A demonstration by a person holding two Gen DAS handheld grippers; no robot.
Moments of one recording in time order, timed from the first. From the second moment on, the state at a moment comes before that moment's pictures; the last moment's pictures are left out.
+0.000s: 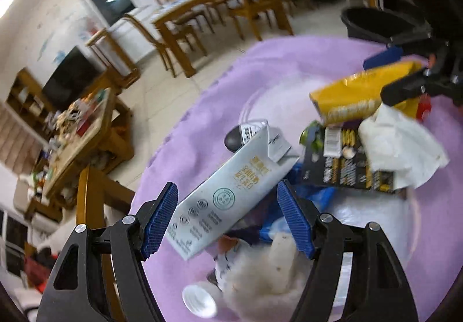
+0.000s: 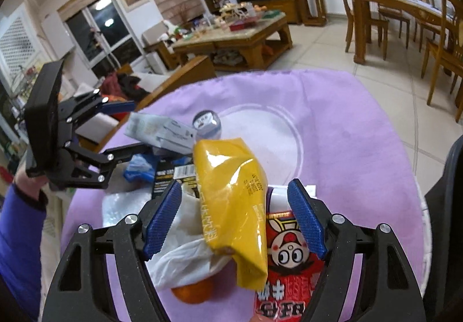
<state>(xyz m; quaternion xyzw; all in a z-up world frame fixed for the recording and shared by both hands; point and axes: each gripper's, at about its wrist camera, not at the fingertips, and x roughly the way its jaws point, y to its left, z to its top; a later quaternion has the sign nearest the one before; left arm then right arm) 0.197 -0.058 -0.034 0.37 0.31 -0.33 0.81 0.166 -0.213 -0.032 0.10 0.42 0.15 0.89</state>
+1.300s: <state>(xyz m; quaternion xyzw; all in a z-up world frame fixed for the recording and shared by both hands) 0.209 -0.075 -0.025 0.27 0.38 -0.31 0.83 0.111 -0.240 -0.006 0.12 0.37 0.18 0.90</state>
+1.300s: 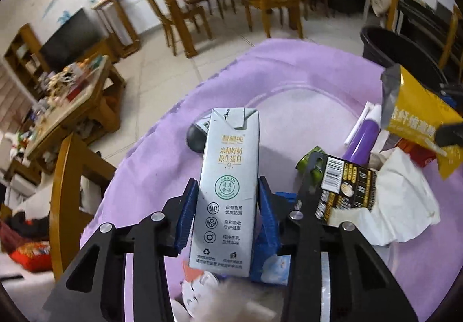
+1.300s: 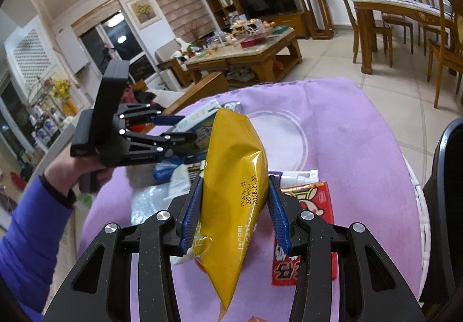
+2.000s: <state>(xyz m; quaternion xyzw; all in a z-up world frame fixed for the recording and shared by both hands) 0.091 -0.122 0.076 0.02 0.25 -0.32 0.91 0.038 -0.323 0.050 0.17 0.29 0.17 0.93</state>
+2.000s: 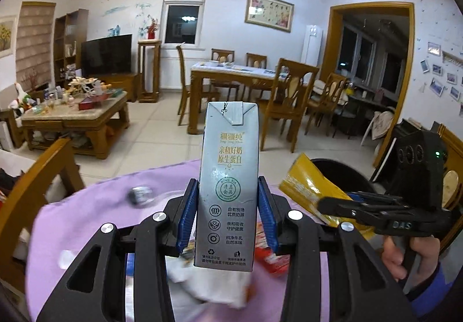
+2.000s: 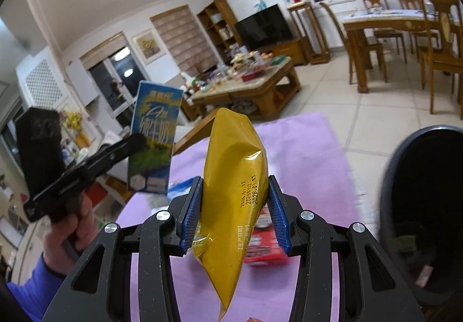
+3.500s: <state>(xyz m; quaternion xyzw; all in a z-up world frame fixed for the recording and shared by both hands) 0.087 -0.367 -0.025 0.03 0.35 -0.41 0.84 -0.009 -0.544 -0.055 0.28 0.32 -0.05 0.90</state>
